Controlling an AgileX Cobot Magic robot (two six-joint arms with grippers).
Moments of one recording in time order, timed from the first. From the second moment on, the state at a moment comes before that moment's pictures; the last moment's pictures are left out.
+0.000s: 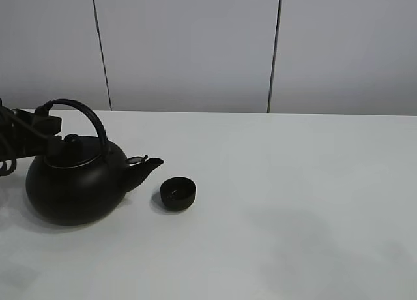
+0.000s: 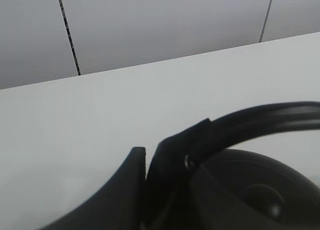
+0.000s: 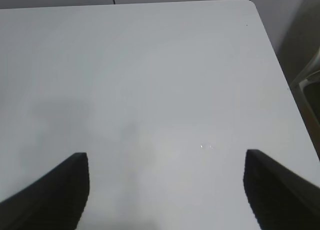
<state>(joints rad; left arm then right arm) -0.16 1.87 -0.47 0.25 -1.05 -0.01 -0.12 -0.02 -0.47 0.02 1.08 -0.07</state>
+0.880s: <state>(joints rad) -0.16 1.87 -0.47 0.25 -1.05 -0.01 -0.12 -0.02 -0.47 0.02 1.08 -0.07</state>
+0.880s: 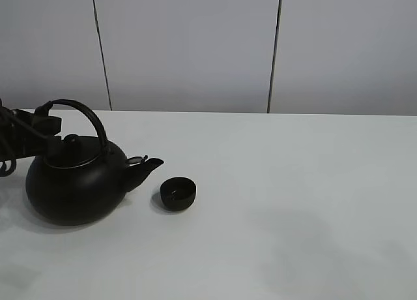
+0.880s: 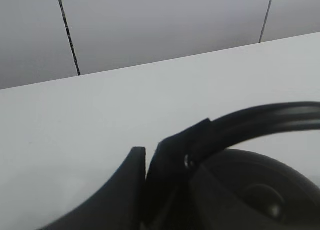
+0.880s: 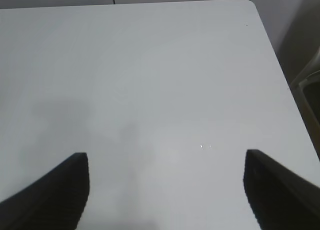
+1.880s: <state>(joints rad) -0.16 1.87 -0.47 0.25 -1.05 -0.01 -0.12 -0.02 -0.47 0.02 1.08 -0.07</state>
